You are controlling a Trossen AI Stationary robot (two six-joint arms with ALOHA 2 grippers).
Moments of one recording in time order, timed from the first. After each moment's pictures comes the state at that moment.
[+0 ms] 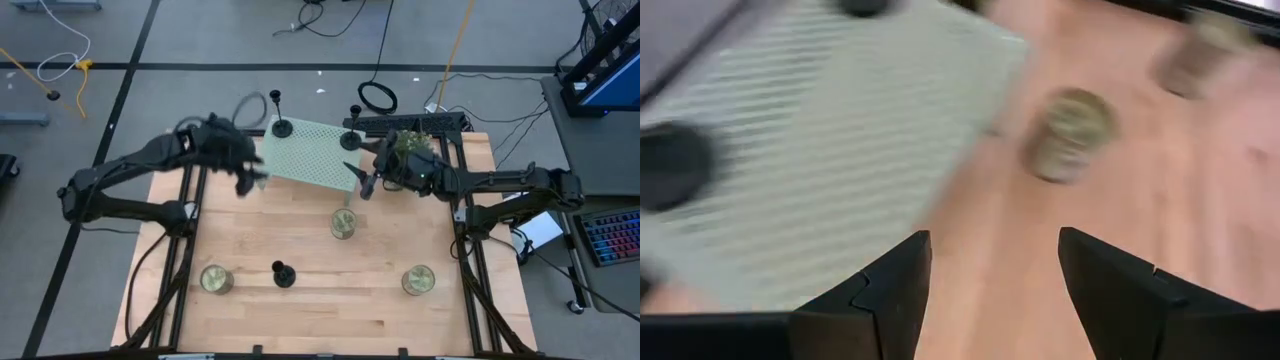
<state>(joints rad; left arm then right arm) 0.38 1.03 1.07 -0.76 0.18 -0.01 -0.14 1.20 0.82 0.33 0.31 -0.20</state>
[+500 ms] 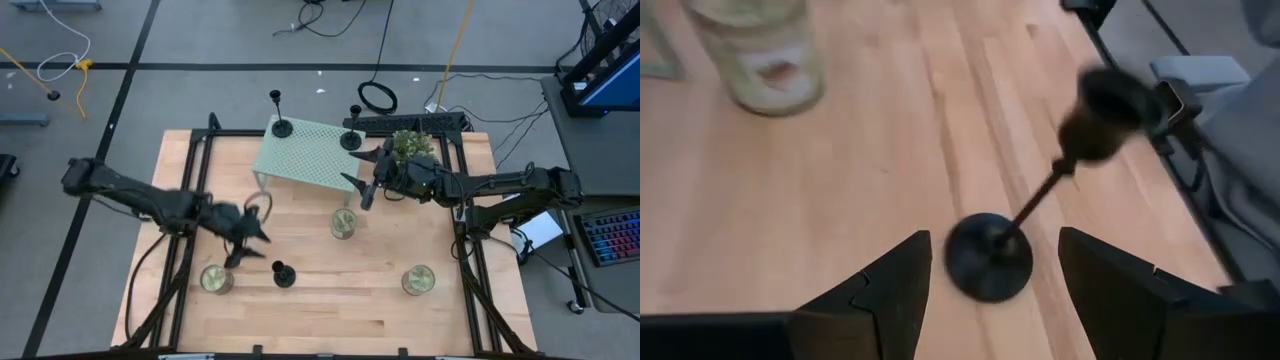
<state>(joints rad) -0.27 0.98 0.53 -0.17 0.11 -0.21 -0.06 1.20 0.82 0.36 0.31 -0.17</state>
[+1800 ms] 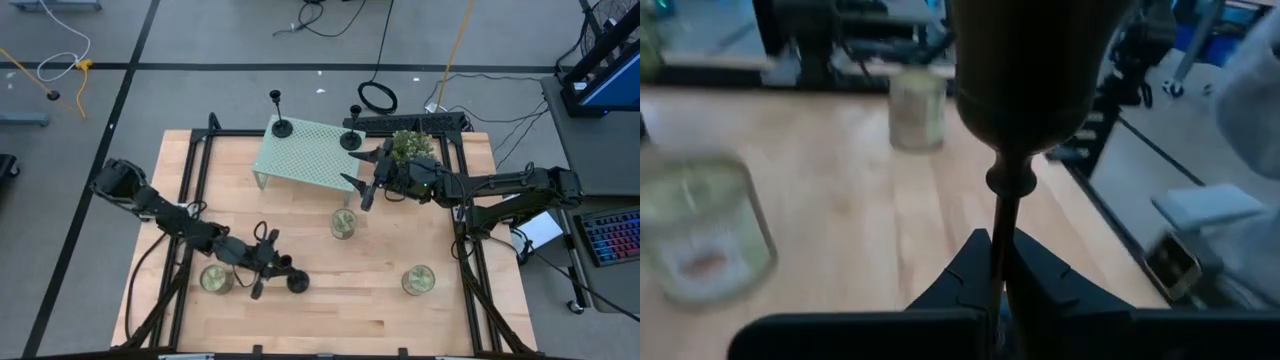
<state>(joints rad) -0.47 1.42 0.52 0.67 -0.20 -0.19 -0.06 1.20 0.82 0.37 0.31 -0.17</state>
